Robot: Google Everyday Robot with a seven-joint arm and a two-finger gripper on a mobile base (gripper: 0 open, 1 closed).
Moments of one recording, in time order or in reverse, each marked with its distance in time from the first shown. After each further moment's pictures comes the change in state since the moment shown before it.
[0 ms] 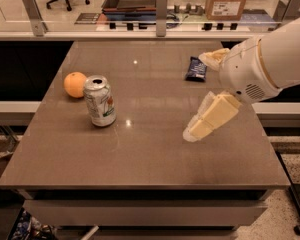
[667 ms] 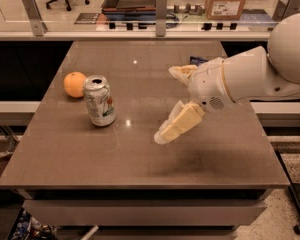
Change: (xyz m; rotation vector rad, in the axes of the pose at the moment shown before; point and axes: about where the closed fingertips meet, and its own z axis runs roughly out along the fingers) arm -0.021 0.006 0.075 -0.108 -0.210 0.020
